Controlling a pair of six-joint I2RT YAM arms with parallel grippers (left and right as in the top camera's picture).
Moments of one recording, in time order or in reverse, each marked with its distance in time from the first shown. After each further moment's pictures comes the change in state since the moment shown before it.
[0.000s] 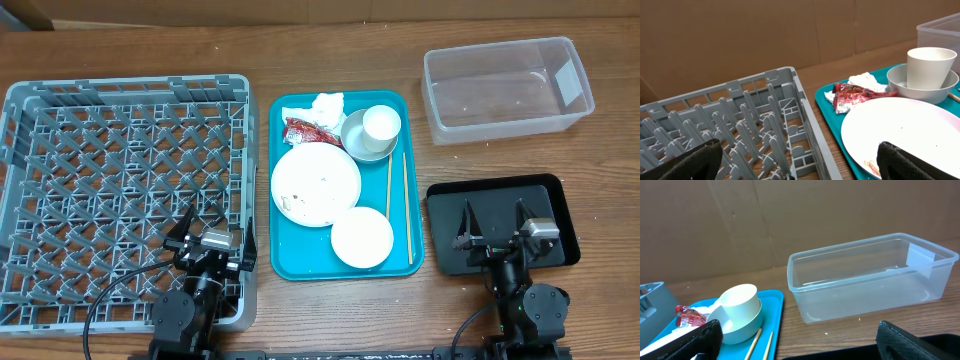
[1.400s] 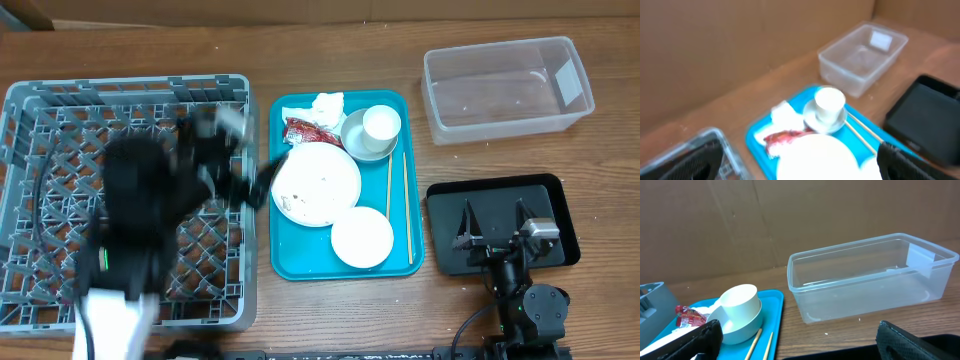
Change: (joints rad) left arm -0.001 1.071 1.213 -0.555 0.475 0.046; right arm 0.000 -0.001 0.000 0.000 0.000 -0.001
